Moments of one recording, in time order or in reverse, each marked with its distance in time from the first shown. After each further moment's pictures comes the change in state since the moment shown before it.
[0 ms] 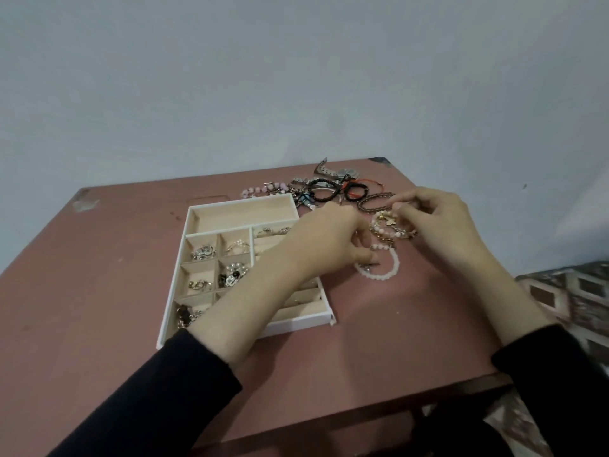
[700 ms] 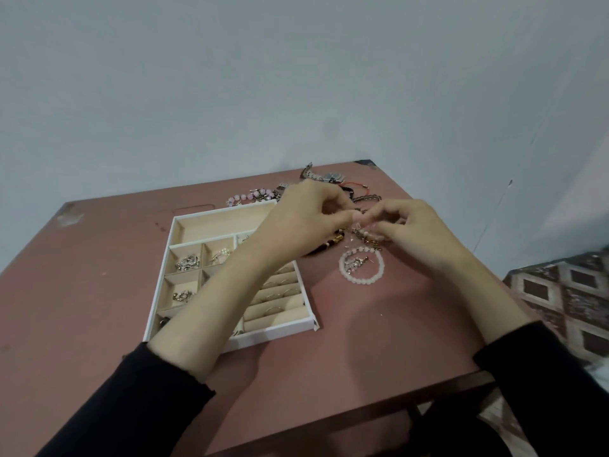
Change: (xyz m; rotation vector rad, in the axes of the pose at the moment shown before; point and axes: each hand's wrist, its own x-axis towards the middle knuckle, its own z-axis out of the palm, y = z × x) left_hand 0.003 0.003 -0.020 -0.359 0.179 -0.074; right_hand -0.009 -0.012 -0.002 -0.038 -0.191 -0.010
